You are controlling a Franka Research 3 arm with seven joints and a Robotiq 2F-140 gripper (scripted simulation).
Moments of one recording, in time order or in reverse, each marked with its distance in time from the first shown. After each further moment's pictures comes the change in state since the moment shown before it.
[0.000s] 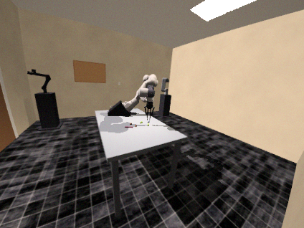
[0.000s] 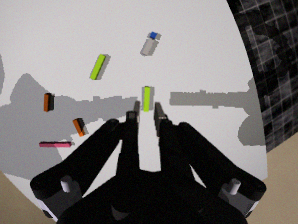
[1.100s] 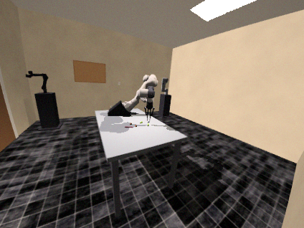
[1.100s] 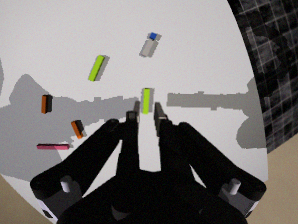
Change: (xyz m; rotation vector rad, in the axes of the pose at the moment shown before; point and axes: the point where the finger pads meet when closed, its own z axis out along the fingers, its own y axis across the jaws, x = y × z) arm 0.002 0.001 0.007 -0.002 0.007 -0.003
